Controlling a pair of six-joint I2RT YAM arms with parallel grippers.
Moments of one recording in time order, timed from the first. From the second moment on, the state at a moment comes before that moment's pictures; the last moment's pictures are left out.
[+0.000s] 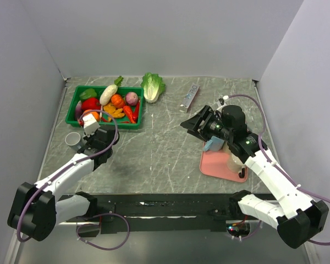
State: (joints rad) left arm -0.41 1.12 0.59 -0.20 -0.81 -0.70; right arm 0.45 1.00 0.96 -0.39 -0.30 1.04
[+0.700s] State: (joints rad) left arm -0.41 1.11 0.58 -0.22 -0.75 -0.84; right arm 0.42 1.00 0.96 -0.39 -0.30 1.06
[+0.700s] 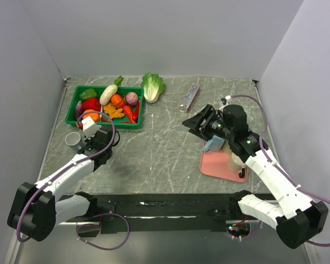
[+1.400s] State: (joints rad) left arm -0.41 1.07 0.57 -0.34 -0.67 -0.88; right arm 0.41 1.01 0.97 -0.43 -0.29 1.07
